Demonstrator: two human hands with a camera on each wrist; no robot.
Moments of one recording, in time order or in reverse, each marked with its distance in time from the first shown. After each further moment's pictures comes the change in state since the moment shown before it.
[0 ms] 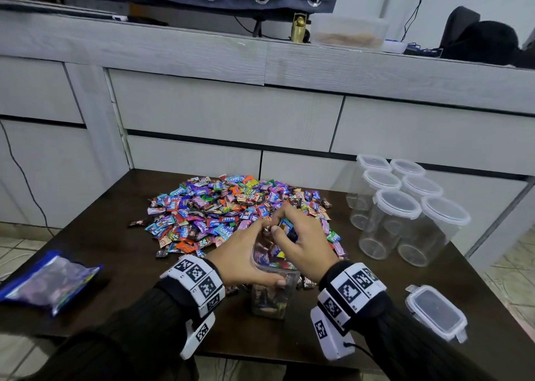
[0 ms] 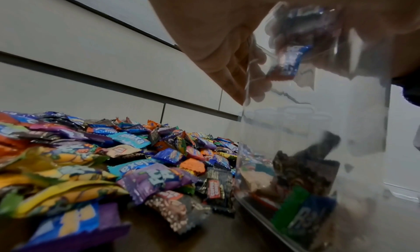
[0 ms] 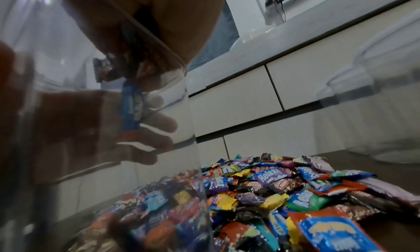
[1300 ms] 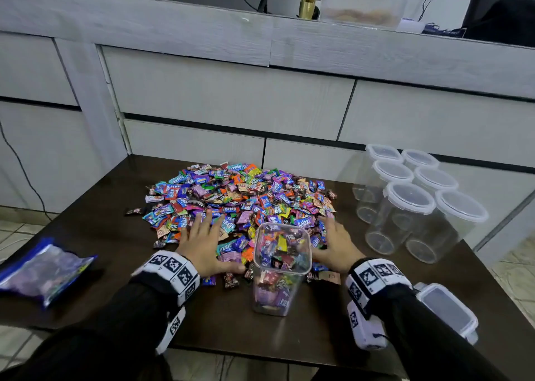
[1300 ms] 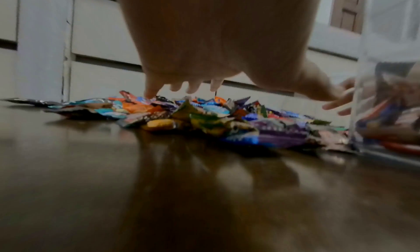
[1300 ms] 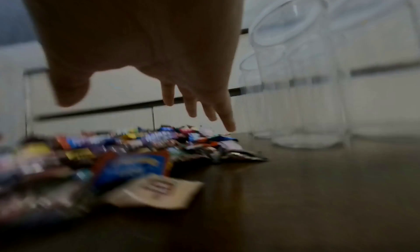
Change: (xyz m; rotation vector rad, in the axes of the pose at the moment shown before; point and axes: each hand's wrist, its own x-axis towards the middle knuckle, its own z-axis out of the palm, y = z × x) left_hand -0.007 -0.088 -0.013 0.637 -0.162 -0.593; right_hand -0.016 0.098 -0.022 -0.373 -0.330 0.678
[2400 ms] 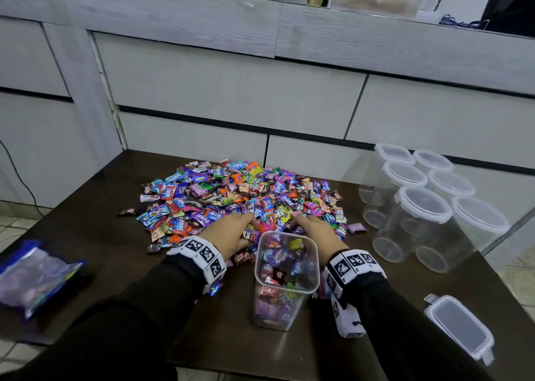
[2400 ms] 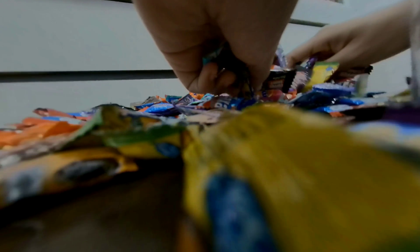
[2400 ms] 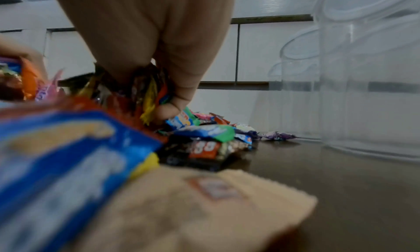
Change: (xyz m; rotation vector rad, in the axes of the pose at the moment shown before) left_hand 0.037 0.037 -0.022 -0.096 0.147 0.295; right_hand 0.051 -0.023 0.016 -0.143 -0.044 -0.198
